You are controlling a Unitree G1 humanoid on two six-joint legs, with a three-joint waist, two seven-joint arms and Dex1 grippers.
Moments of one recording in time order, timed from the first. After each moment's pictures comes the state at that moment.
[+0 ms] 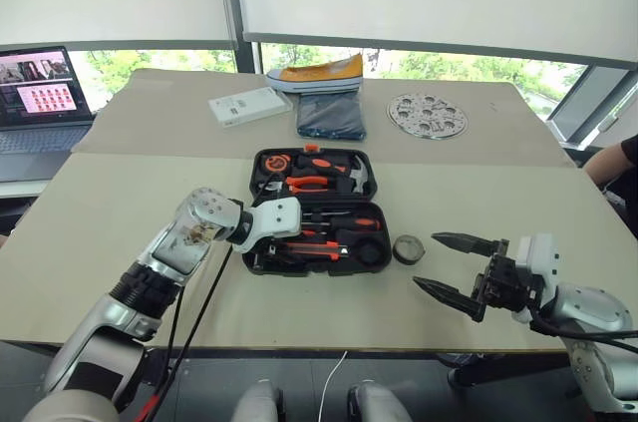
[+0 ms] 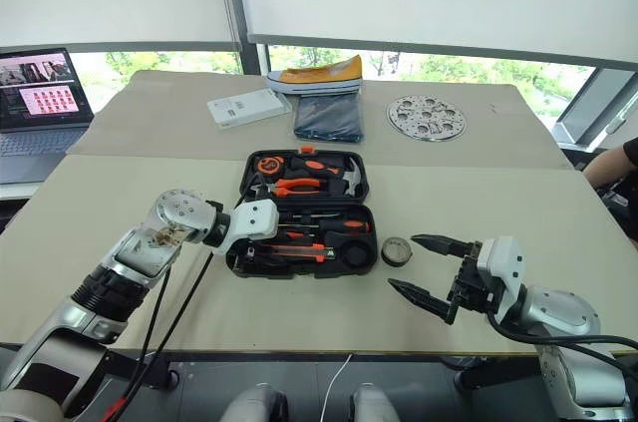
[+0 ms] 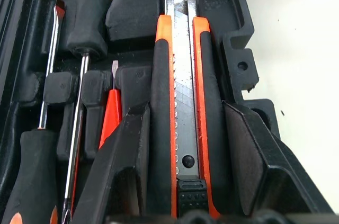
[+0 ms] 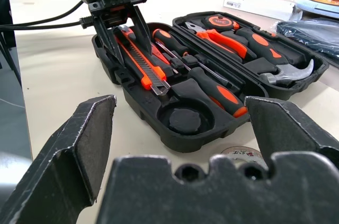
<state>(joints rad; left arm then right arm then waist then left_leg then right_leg) -0.68 0.64 -0.40 0.09 -0.04 0.31 -1.26 0.08 -0.68 -0.22 -0.28 0.56 0.09 1.04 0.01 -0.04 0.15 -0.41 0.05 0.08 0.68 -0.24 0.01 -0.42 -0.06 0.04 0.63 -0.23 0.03</state>
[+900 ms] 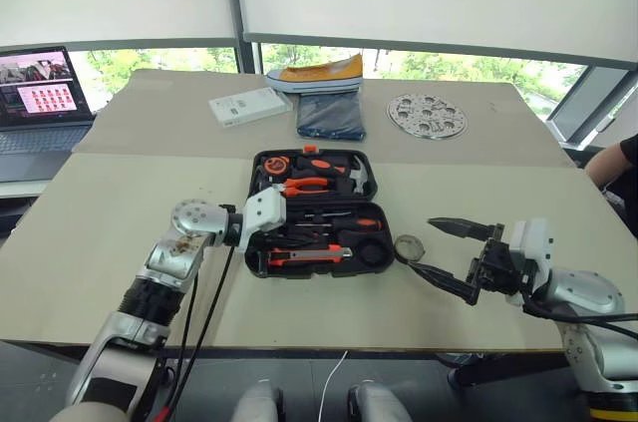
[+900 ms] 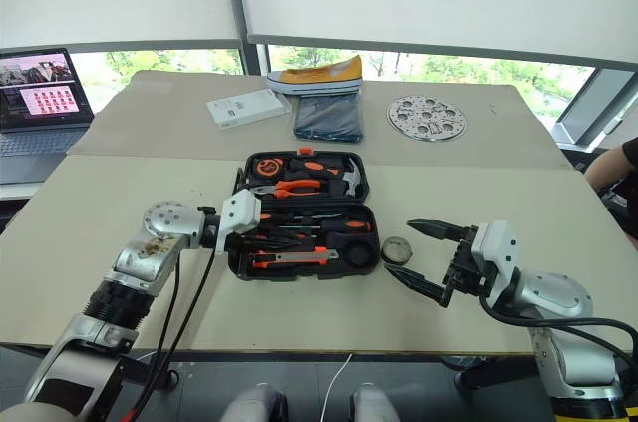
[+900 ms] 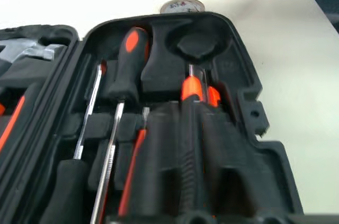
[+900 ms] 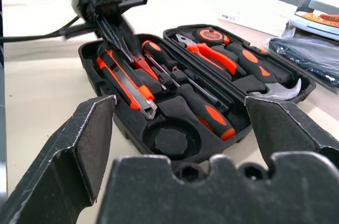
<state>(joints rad) -0.57 0.51 -0.23 0.25 -0.17 0.03 -1.27 -0.02 -0.66 -0.20 -0.24 0.53 0.09 1.04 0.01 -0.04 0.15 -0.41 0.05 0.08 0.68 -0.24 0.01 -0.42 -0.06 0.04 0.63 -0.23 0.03</state>
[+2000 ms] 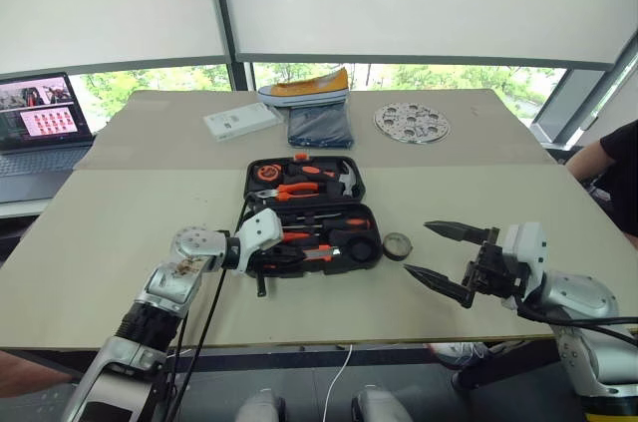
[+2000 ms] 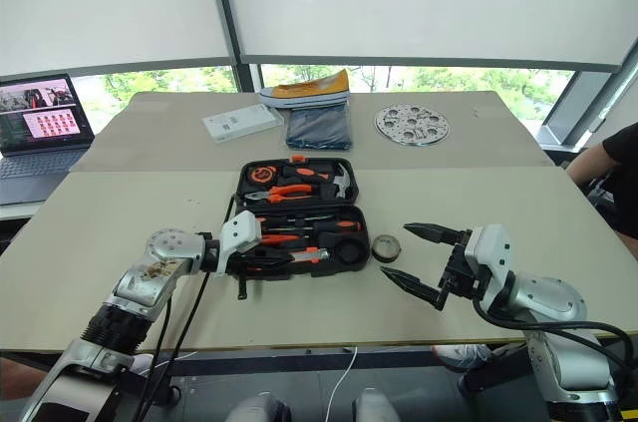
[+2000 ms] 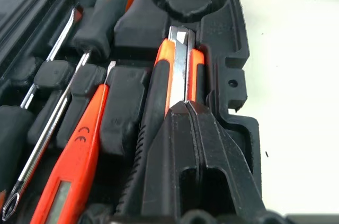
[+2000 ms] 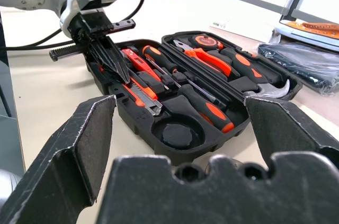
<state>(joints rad) -0.44 0.50 -0.18 0.21 -0.17 0.12 -1.16 -0.01 -0.65 -0.18 -0.26 0.52 0.09 1.02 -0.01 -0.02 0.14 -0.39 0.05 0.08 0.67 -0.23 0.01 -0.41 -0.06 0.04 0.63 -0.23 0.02</state>
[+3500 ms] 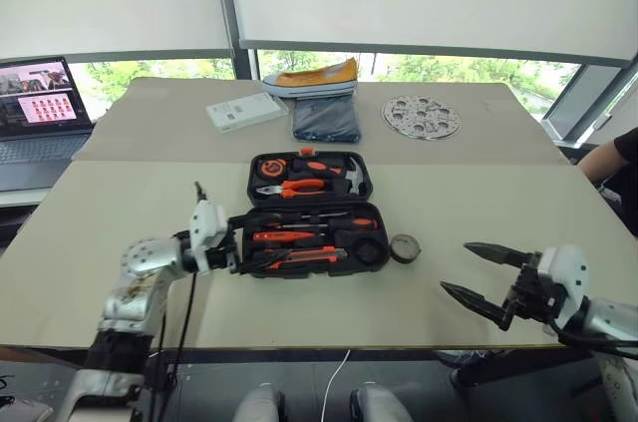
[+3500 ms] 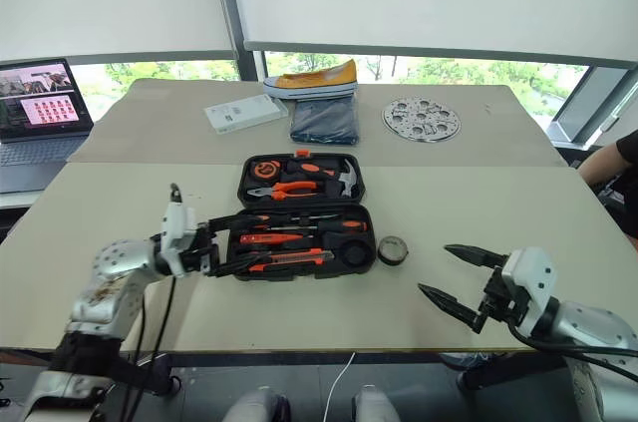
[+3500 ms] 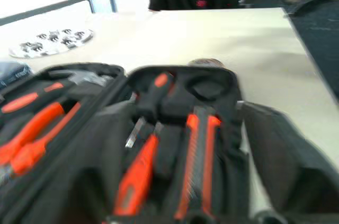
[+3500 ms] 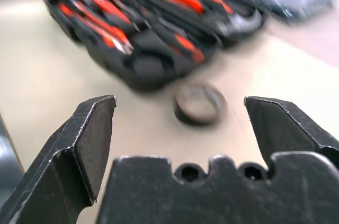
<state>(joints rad) -0.25 0.60 0.05 0.09 -0.47 -0.02 -1.29 0.23 -0.71 -0.36 -0.21 0.47 0.03 1.02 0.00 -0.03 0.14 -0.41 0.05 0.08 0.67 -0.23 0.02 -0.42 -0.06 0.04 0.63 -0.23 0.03</state>
